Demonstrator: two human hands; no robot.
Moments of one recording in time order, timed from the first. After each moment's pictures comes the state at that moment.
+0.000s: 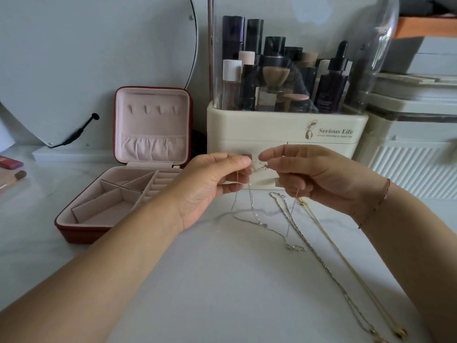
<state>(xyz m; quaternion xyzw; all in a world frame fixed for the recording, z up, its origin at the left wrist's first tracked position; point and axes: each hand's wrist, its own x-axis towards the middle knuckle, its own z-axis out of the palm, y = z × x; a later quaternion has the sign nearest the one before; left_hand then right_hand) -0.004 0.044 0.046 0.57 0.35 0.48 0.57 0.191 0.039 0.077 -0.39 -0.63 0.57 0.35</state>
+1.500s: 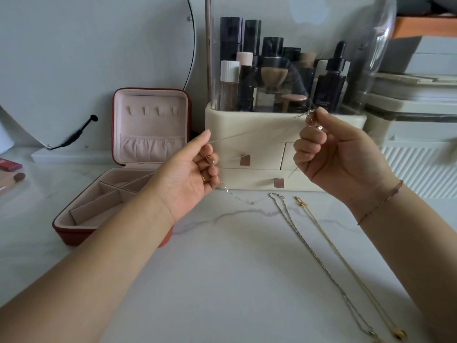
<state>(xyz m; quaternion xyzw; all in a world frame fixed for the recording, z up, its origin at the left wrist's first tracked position) -0.020 0.061 0.050 0.37 0.33 0.55 0.66 0.201 0.049 0.085 -0.22 -0.42 0.66 0.58</state>
